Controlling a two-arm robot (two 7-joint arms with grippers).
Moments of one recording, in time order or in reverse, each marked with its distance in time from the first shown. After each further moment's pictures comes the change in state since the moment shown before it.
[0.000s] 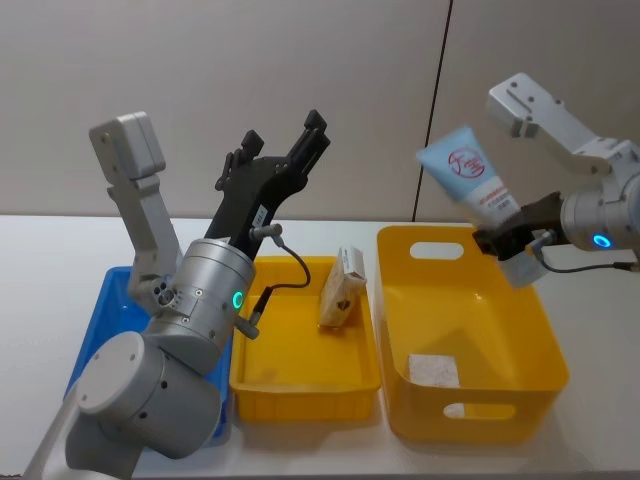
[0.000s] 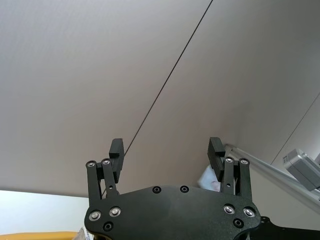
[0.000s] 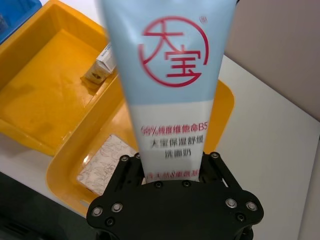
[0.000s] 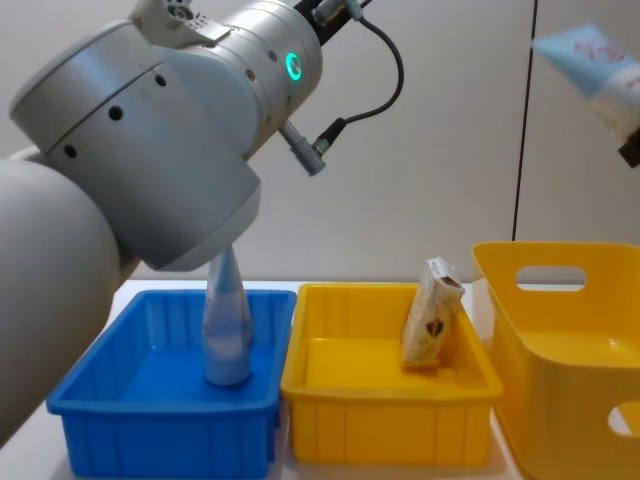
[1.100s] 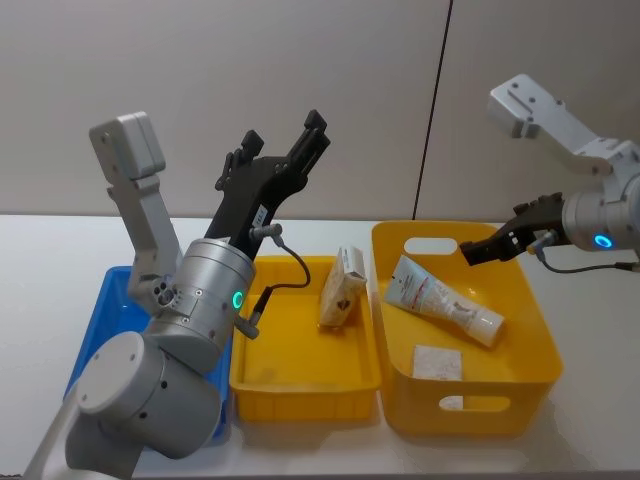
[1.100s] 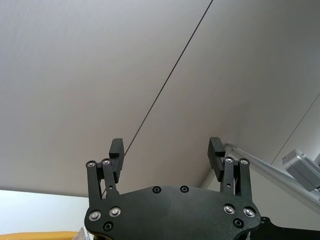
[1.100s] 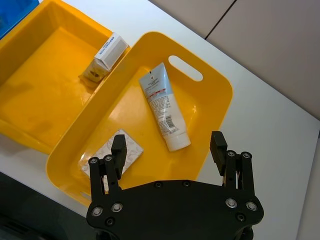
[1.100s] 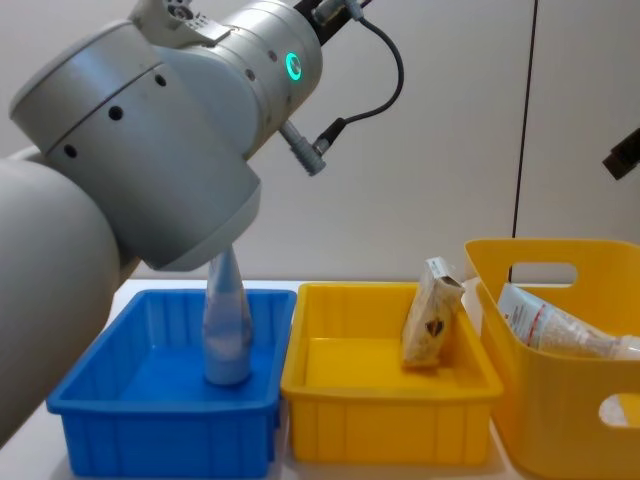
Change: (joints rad) left arm 0.000 0.000 0.000 0.000 0.000 0.000 0.000; right arm 0.001 0.003 -0.002 0.002 -0.003 0.005 0.001
